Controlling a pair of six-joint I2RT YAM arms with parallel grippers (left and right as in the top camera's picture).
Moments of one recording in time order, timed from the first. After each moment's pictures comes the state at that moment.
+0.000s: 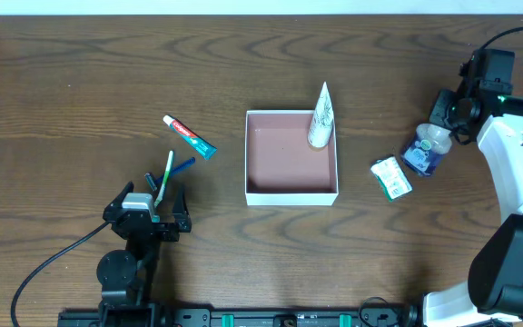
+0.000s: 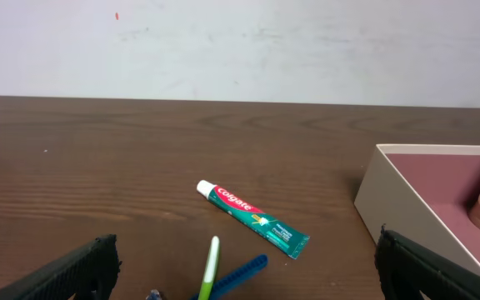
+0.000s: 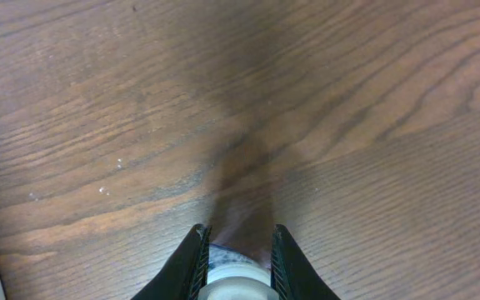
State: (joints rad) left arm 0.01 0.04 0.02 -0.11 0.10 -0.07; right arm -0.16 1.69 1.30 -0.66 0.04 0.21
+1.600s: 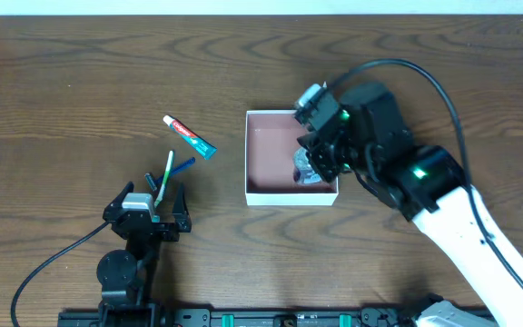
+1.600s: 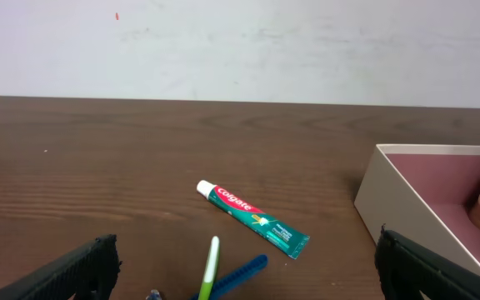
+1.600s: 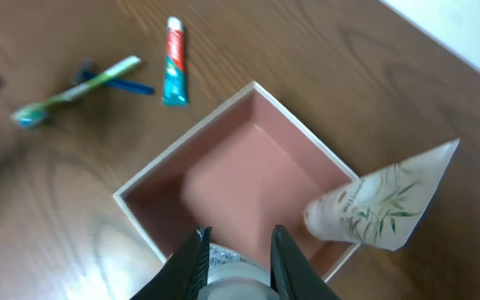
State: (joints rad) left arm 0.01 0.04 0.02 -0.11 0.10 -0.07; right arm 0.56 1.34 1.28 -0.73 -0.14 -0.15
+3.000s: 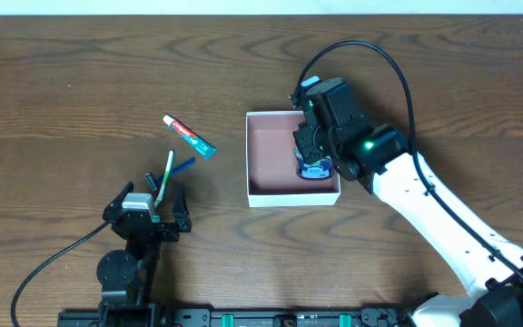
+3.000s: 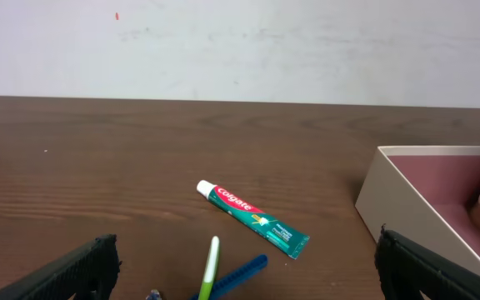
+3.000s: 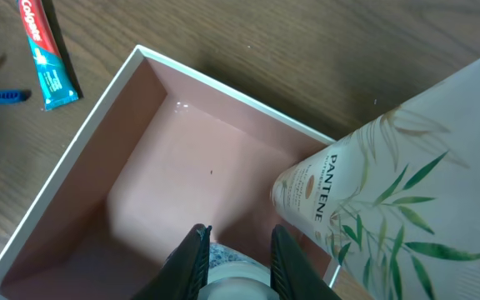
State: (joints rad) left arm 0.01 0.04 0.02 -0.11 0.10 -0.07; right arm 0.56 1.54 1.23 -0.60 0.06 0.07
